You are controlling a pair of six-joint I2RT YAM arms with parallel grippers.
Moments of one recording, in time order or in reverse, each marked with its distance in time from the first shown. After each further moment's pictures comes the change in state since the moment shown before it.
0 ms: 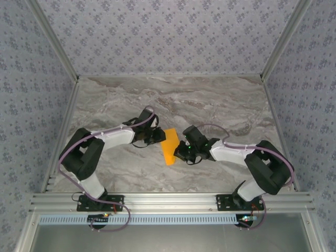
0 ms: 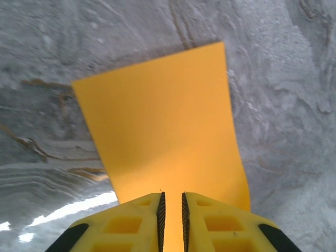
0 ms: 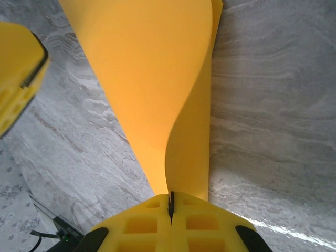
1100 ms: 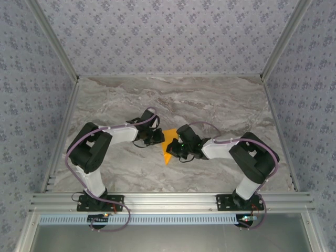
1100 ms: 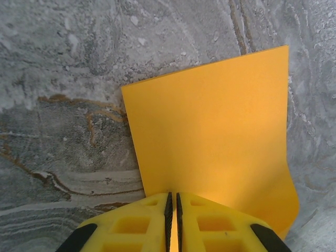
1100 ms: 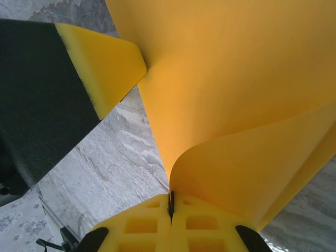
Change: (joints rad) left arm 0.012 0.101 0.031 -0.007 0.001 0.026; right arm 0.025 0.164 0.035 0.260 0.008 -0.015
